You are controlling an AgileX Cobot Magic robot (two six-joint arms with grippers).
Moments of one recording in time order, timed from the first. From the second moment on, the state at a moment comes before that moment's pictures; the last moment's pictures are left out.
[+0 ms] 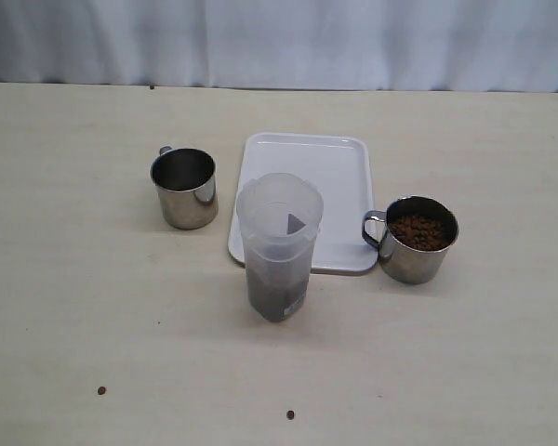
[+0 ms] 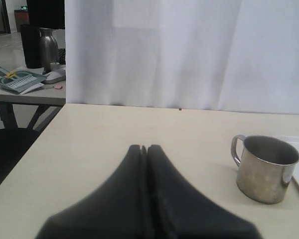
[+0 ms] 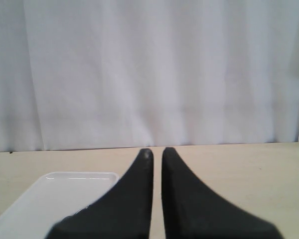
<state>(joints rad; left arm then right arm) 0.14 0.00 0.00 0.10 0.19 -0.11 0.05 0.00 0.00 -0.03 0.05 0.08</state>
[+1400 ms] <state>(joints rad) 0.14 0.00 0.00 0.10 0.18 -0.11 0.05 0.00 0.00 0.00 -0.17 0.27</state>
